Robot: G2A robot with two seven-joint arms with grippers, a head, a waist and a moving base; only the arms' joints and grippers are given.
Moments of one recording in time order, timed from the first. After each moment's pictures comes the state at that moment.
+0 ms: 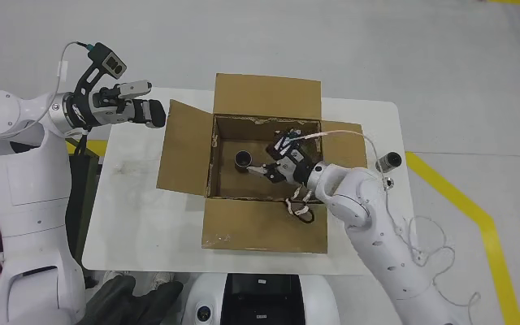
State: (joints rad) left arm 0.92 -0.98 -1.72 -1.45 -0.46 0.10 -1.53; right arm -1.19 -1.34 1.09 -1.76 -1.13 -0.42 0.56
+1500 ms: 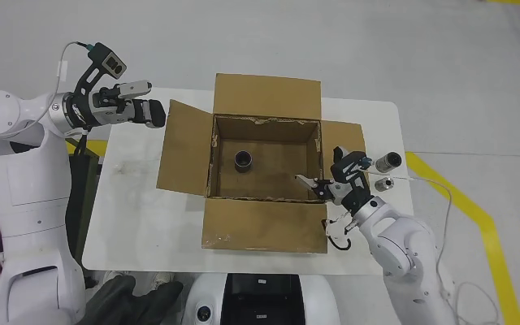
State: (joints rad) left arm 0.92 -0.98 -1.72 -1.45 -0.46 0.10 -1.53; right arm -1.58 -1.28 1.36 -2.04 -1.20 -0.33 0.40
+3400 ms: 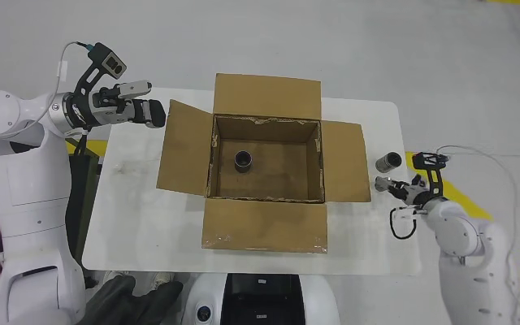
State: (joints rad) left arm 0.92 -0.98 -1.72 -1.45 -0.46 0.10 -1.53; right arm -1.53 -1.21 1.75 -1.76 -0.96 -0.15 0.84
